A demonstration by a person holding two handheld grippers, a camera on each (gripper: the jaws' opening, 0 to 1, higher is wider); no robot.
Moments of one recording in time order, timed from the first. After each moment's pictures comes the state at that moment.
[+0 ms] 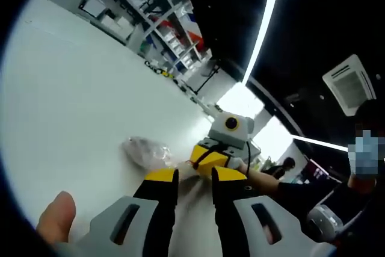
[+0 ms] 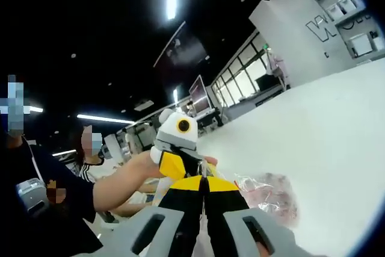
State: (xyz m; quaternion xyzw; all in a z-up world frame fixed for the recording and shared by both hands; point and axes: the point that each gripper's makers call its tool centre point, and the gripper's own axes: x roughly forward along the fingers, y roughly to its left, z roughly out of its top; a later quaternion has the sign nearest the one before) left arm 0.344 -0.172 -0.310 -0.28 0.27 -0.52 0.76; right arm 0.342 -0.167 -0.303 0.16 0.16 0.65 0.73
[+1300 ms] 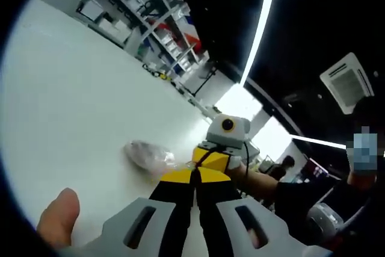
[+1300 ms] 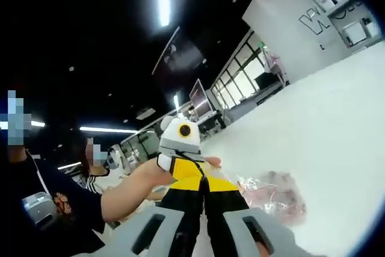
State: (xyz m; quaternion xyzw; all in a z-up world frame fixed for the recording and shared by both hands) left arm 0.330 -0.176 -0.309 -0.27 0.25 -0.53 0.76; right arm 0.335 -0.164 -0.299 0.21 0.17 0.65 0.71
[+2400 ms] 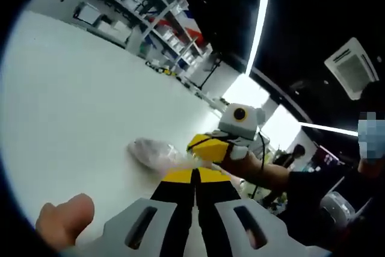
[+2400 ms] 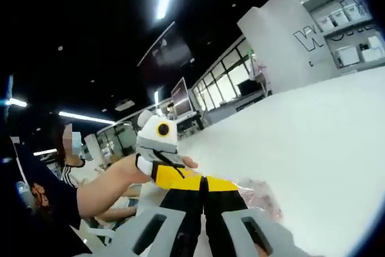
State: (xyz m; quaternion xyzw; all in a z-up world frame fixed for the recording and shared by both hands) left arm 0.317 -0.183 -0.322 -0.20 0.24 -0.51 0.80; right arm 0.351 -0.170 -0.297 0.18 0.16 0.60 0.76
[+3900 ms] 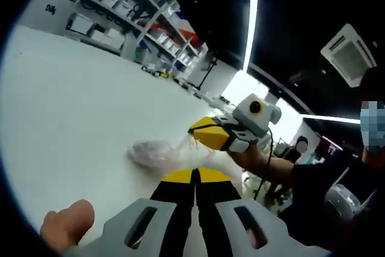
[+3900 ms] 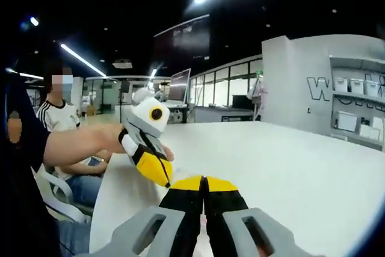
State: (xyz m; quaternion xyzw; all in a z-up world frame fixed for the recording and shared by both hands) left arm 0.343 -0.171 -0.311 -0.19 0.24 -0.53 0.79; right arm 0.384 -0.187 -0.287 -0.05 0.04 0.56 0.83
